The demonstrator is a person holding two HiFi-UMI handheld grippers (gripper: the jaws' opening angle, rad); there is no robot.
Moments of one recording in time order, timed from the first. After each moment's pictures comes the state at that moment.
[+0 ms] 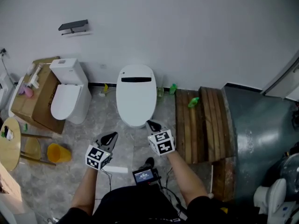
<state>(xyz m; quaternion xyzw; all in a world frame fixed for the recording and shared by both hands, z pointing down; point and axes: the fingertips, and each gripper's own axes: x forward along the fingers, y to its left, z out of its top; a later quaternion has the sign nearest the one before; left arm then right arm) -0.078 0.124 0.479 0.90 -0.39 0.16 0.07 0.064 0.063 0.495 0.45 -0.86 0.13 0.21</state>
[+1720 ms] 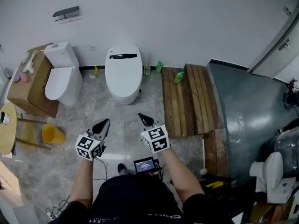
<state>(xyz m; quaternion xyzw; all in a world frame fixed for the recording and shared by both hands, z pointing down) -0.041 0.314 0.450 0.91 -0.39 0.08 0.11 0.094 0.293 0.461 0.46 -0.86 0.12 0.16</state>
